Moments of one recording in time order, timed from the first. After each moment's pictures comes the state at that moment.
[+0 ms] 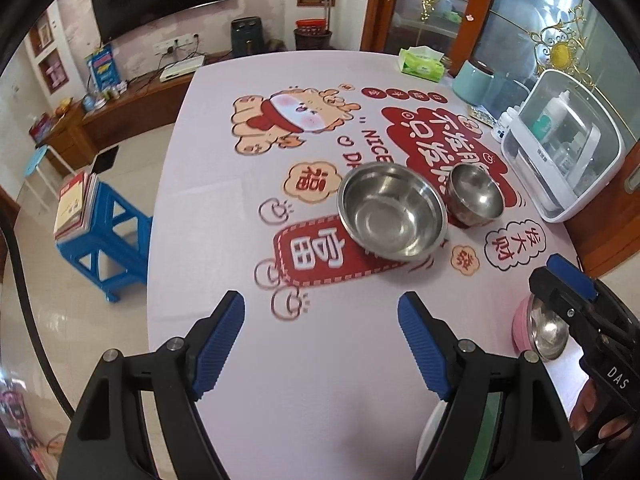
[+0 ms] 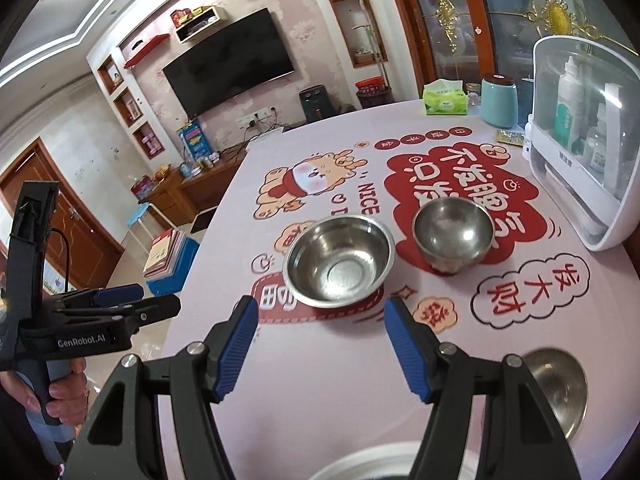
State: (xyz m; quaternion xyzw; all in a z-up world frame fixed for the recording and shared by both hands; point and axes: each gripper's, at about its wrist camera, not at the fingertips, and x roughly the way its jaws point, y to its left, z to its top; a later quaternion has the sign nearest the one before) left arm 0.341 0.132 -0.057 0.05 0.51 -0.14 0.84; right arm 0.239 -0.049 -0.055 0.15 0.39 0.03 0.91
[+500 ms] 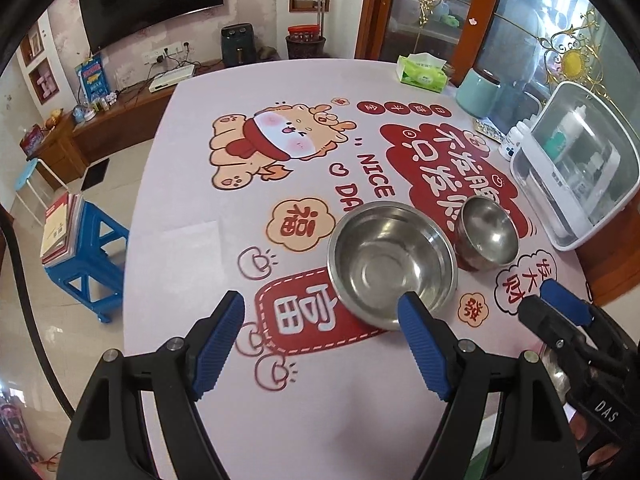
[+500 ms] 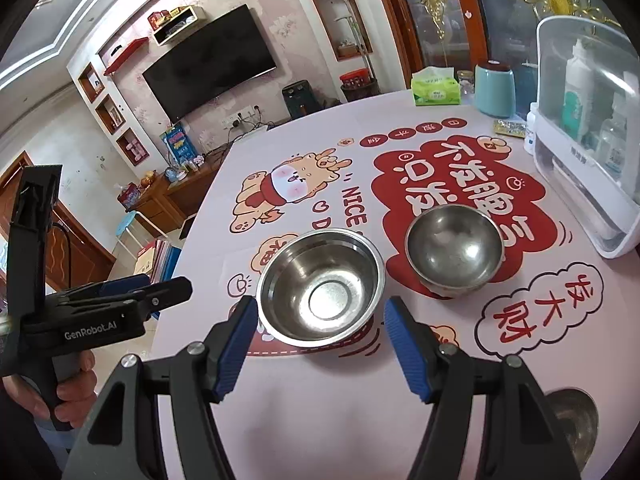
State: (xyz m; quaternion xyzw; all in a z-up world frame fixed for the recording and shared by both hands) left arm 0.411 0.094 -0.081 0.04 0.51 -0.15 0.85; right arm 0.293 -0.066 -0.080 0.17 0.41 0.02 0.90
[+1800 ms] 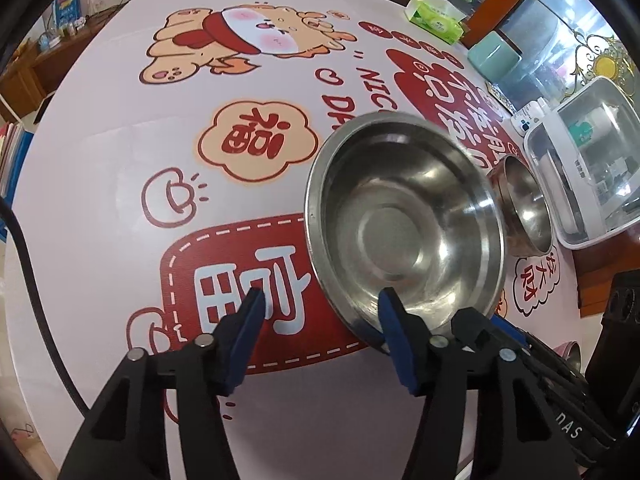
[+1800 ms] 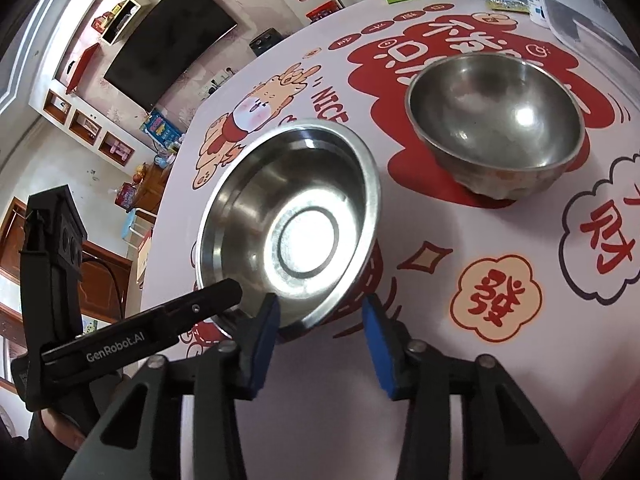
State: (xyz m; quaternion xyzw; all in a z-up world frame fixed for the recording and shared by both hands) left arm 0.454 0.073 -0.220 -0.04 0.60 -0.19 0.78; right arm 0.332 -0.071 -0.200 0.27 0.49 0.02 0.83
